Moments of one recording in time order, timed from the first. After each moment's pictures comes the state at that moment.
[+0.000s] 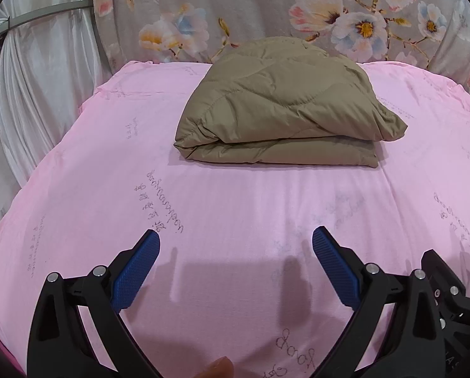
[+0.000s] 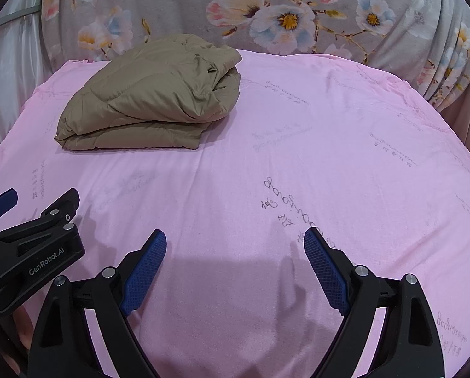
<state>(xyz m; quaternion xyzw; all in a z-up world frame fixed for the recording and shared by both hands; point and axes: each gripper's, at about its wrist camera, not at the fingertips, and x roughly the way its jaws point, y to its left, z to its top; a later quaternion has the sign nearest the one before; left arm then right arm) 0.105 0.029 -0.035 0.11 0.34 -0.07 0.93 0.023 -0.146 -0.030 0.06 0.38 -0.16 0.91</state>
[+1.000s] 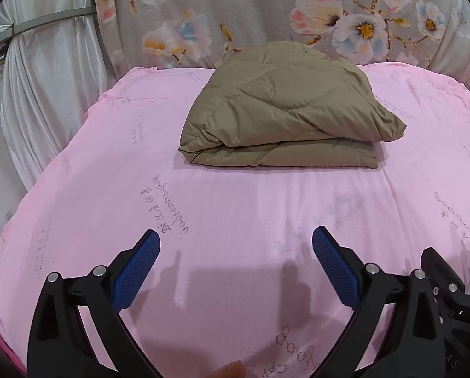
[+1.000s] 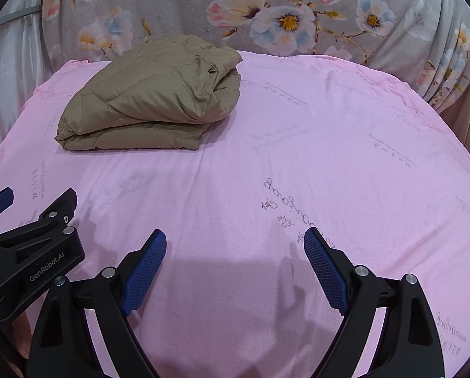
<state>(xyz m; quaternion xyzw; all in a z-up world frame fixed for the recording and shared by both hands) 0.100 0.027 -0.030 0.12 0.33 -0.07 0.93 0.023 -0.144 -0.030 0.06 0.38 -0.16 0.91</state>
